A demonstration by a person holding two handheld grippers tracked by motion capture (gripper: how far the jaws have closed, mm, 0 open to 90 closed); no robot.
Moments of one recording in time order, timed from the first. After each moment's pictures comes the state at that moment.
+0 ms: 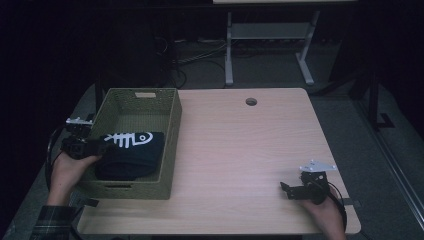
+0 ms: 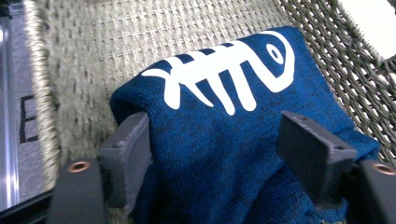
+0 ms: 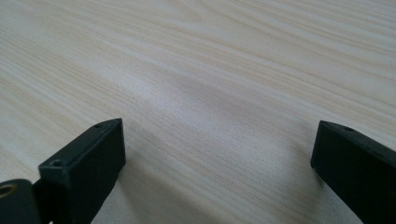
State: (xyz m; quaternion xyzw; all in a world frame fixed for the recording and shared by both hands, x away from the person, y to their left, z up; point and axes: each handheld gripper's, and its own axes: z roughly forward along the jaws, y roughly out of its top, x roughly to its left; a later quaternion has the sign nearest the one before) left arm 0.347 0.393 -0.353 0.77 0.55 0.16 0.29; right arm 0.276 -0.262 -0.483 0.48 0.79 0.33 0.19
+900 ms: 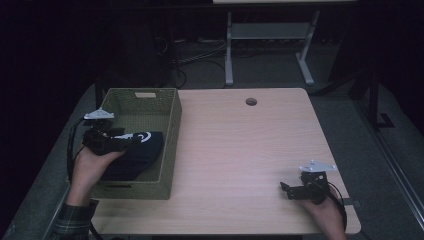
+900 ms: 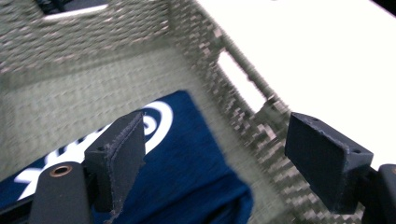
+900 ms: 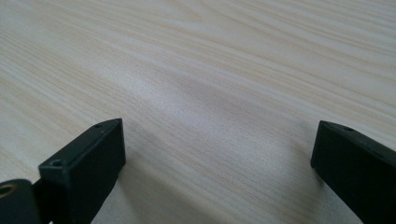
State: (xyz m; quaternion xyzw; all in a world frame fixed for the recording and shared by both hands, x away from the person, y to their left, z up) left arm 0.338 0.306 -0.318 0.79 0.46 0.15 0.38; right arm 0.276 -0.262 -0.483 0.48 0.79 0.33 0.18
